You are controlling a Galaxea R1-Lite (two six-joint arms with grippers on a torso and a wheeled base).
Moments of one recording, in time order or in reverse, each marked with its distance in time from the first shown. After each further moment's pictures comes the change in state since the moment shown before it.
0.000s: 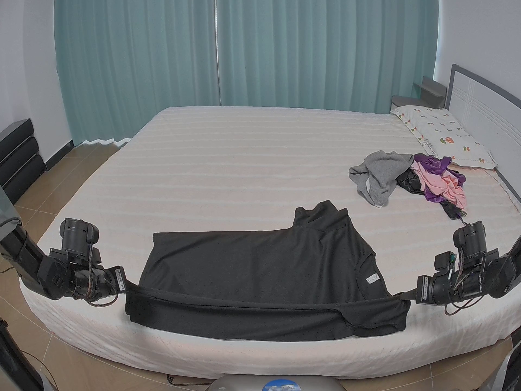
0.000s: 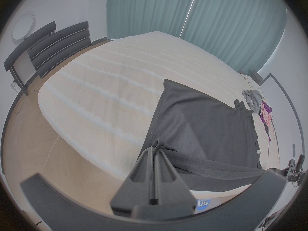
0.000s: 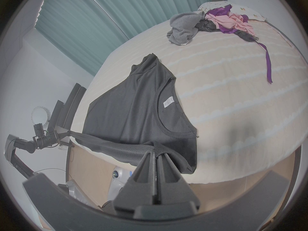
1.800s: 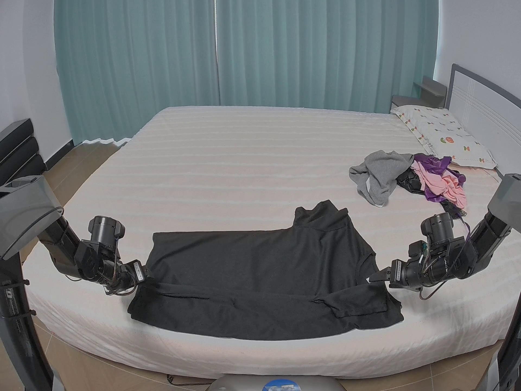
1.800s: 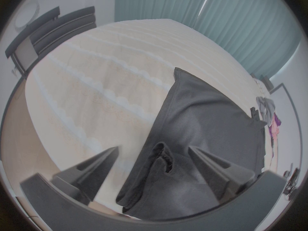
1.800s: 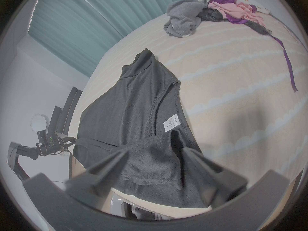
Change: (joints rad) left arm 0.000 0.301 -0.286 0.088 0.000 -0.093; right arm 0.024 0.313 -0.291 -0.009 0.006 0.066
